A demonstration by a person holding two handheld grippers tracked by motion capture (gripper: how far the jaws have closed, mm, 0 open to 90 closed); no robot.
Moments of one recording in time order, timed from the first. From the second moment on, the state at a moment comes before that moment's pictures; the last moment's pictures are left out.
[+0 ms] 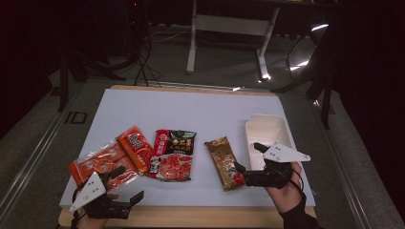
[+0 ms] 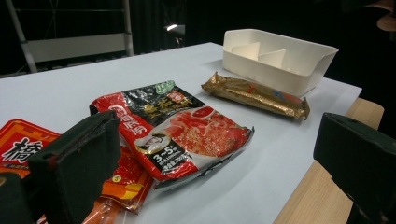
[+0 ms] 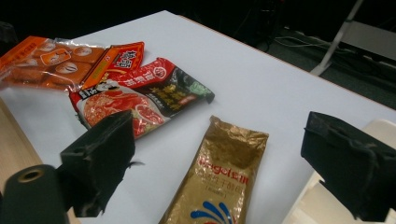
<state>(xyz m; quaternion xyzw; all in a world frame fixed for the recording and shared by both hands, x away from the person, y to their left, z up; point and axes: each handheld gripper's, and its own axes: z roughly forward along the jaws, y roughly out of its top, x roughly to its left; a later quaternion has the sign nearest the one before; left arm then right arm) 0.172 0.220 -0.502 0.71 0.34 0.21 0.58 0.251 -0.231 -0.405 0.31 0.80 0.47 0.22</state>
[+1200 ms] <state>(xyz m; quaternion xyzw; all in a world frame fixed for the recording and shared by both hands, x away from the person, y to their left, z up) 0.174 0.220 -0.503 0.71 0.34 0.20 0.58 0.345 -0.184 -0.430 0.40 0.82 0.37 0.18</state>
